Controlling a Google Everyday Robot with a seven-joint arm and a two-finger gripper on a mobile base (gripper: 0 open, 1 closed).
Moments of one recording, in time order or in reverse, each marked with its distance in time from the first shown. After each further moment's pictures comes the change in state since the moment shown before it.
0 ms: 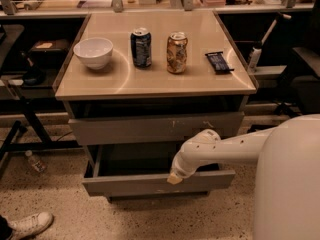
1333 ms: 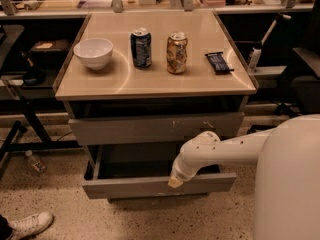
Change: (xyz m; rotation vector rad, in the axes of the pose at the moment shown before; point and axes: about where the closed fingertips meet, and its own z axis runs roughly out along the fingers) arm 0.008 0.010 0.000 -0.030 0.026 0.012
